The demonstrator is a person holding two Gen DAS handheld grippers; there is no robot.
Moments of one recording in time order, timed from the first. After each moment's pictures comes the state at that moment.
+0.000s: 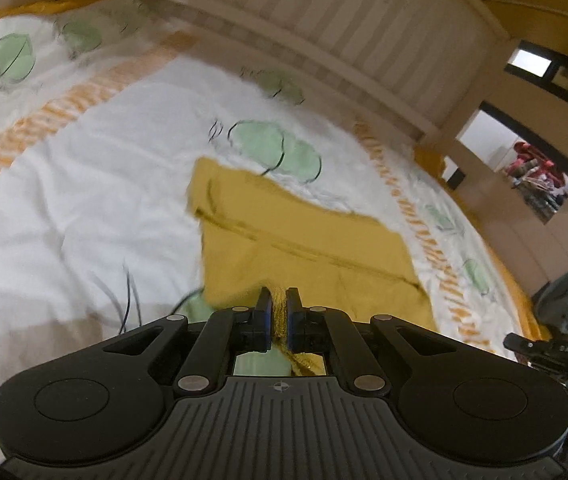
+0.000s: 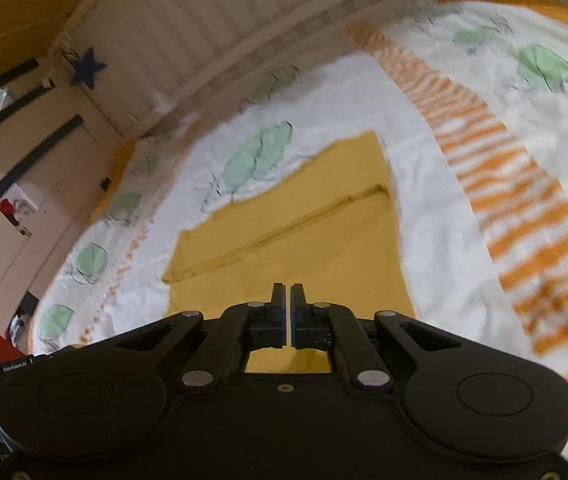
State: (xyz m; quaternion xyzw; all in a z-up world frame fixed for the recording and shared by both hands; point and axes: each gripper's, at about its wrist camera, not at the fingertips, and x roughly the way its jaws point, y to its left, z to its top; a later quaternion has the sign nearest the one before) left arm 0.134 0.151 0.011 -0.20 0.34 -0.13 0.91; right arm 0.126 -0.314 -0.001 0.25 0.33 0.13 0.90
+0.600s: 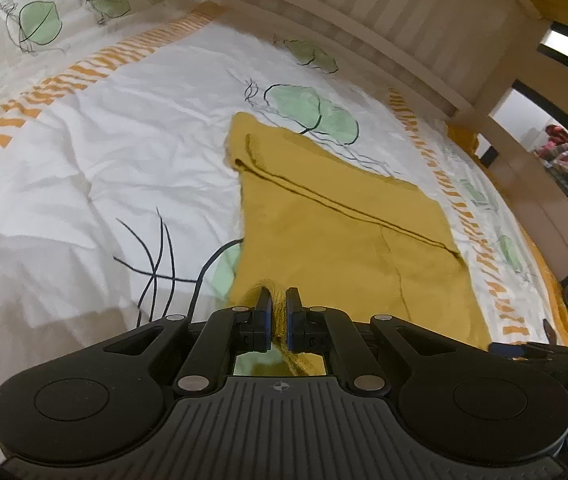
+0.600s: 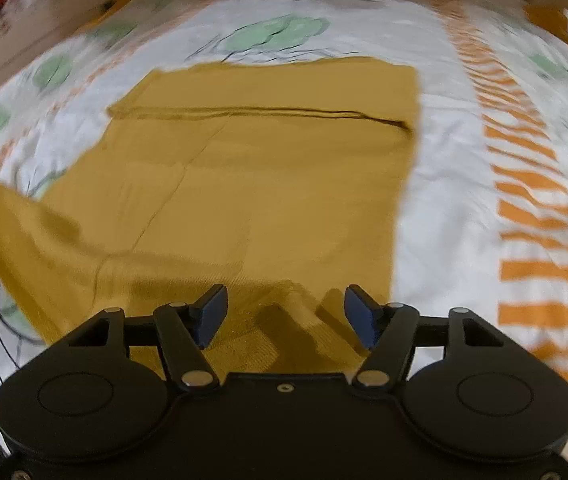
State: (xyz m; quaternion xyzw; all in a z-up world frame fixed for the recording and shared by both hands) left arm 0.127 0.155 -0.029 -0.20 0.39 -0.09 0.90; right arm 0.162 -0.261 -0.071 -0.04 0.44 0.17 0.88
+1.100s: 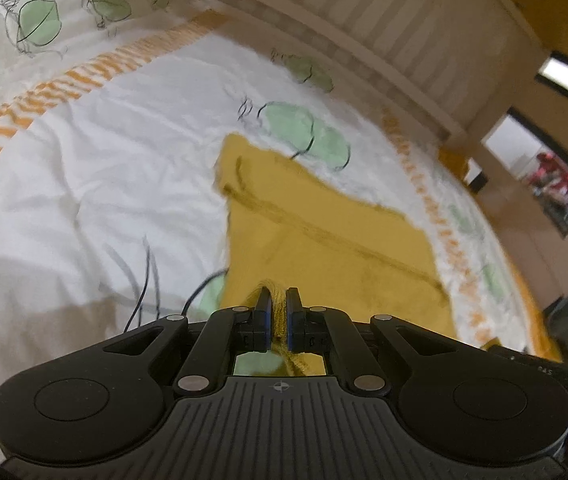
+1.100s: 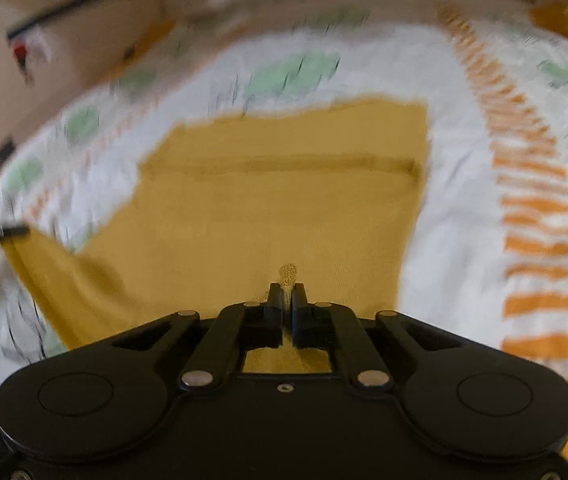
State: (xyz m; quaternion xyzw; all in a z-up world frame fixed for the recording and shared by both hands) left arm 0.147 0.167 -0.009 -0.24 0.36 -0.10 0.90; right arm 0.161 -0.299 -0.022 0.07 0.36 0.19 0.91
